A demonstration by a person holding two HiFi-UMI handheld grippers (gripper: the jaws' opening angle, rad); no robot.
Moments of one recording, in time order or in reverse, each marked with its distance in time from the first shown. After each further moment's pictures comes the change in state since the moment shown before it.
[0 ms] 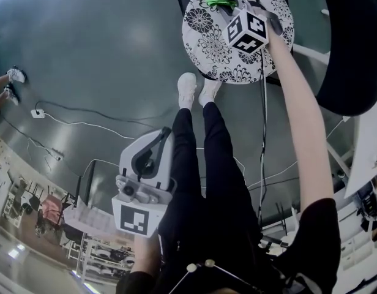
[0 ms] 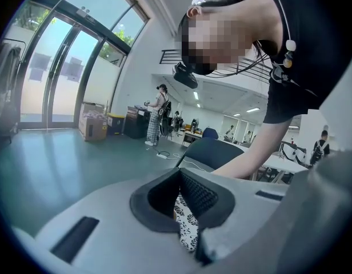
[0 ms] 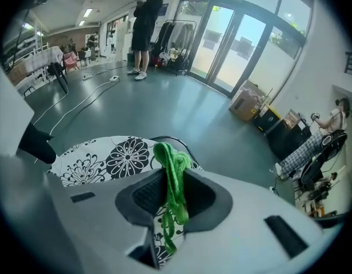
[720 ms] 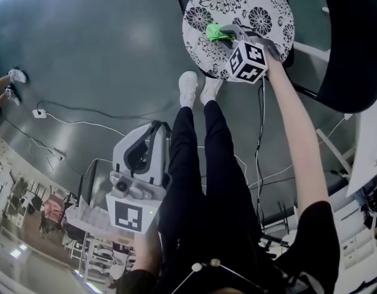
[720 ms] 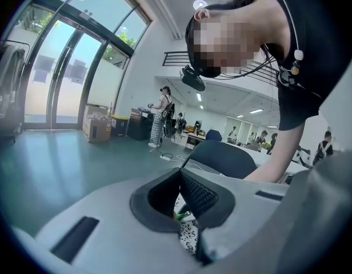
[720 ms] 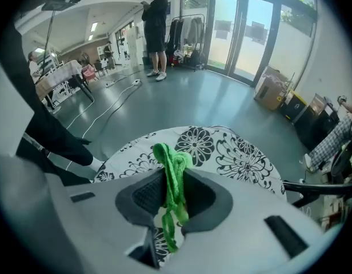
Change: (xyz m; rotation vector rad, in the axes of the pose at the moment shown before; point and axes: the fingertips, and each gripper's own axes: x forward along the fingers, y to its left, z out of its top) left arm -0.001 0.017 0.005 -0.011 -0.018 0.035; right arm -0.024 0.118 -0.025 0.014 0.028 0.257
